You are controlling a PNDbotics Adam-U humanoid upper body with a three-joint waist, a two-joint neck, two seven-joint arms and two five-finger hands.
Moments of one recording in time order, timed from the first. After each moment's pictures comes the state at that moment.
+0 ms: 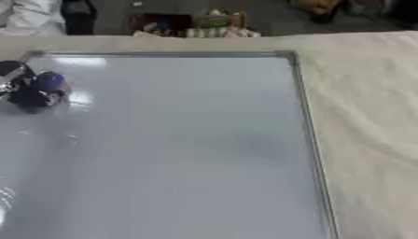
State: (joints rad) left arm -1.09 0.59 -0.11 -0.86 -0.81 0.27 -0.36; right arm -0.48 -0.76 -0.07 -1.99 0.19 0.12 -0.73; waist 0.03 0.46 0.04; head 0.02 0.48
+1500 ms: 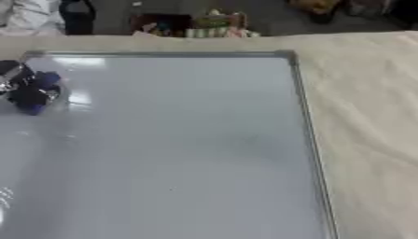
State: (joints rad) left arm -1.10 0.59 -0.11 -0.85 -0.79 0.27 -0.33; right arm -0.48 -0.76 -0.07 -1.99 0.19 0.11 -0.73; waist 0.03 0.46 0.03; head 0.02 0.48
